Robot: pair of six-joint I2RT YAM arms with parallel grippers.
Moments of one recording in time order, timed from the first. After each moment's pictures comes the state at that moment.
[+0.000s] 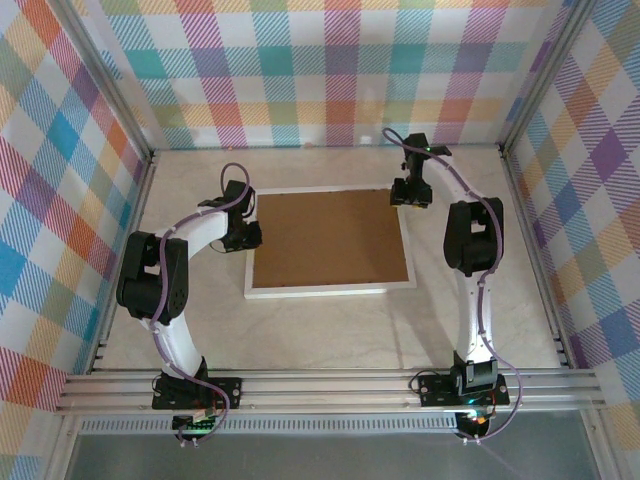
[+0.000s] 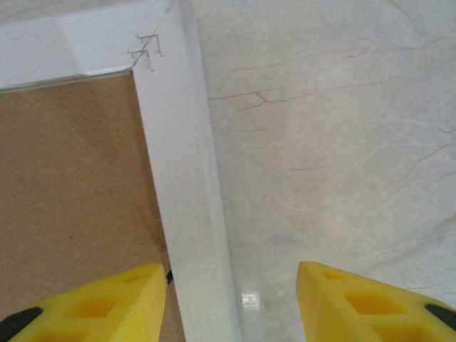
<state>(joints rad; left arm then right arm) -0.23 1.83 1.20 -0.61 0.00 -0.37 0.17 2.32 2.01 -1.01 -0.01 0.23</state>
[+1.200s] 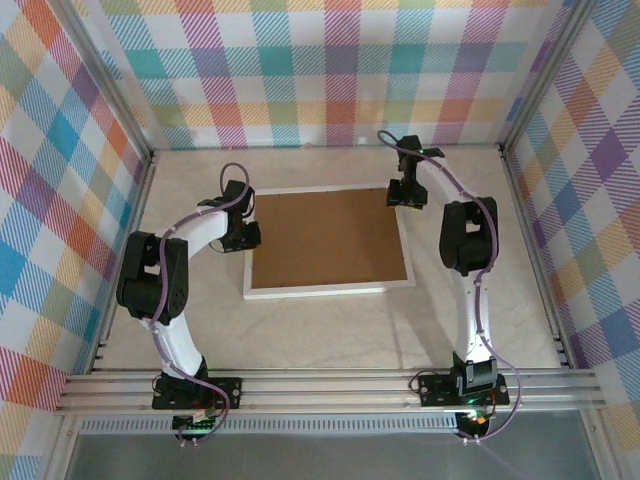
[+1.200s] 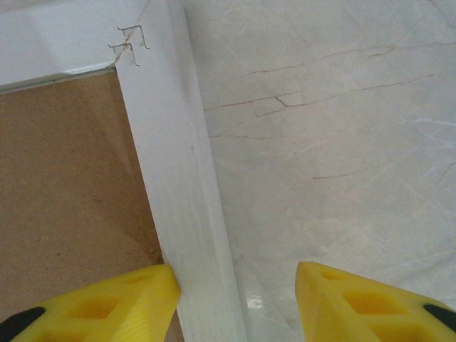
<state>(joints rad) -0.23 1.83 1.21 -0.63 -0.02 -0.37 0.21 2.35 2.02 -0.99 0.01 0.29</state>
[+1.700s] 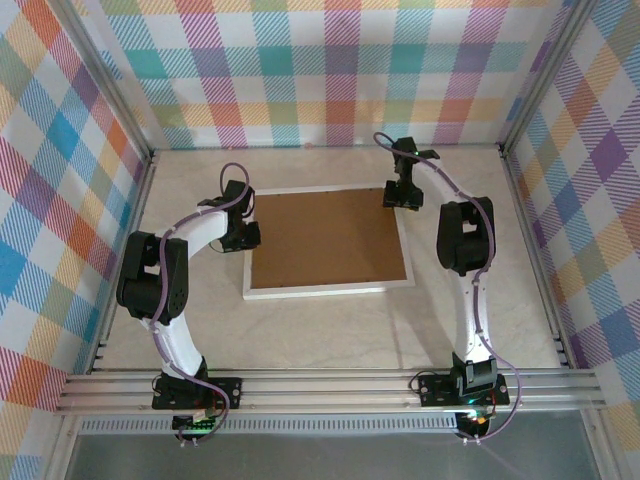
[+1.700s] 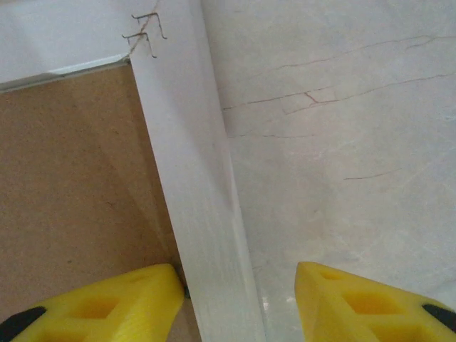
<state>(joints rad) -0.23 1.83 1.21 -0.64 -0.03 -0.37 0.24 2.36 2.01 -0.97 0.01 0.32</state>
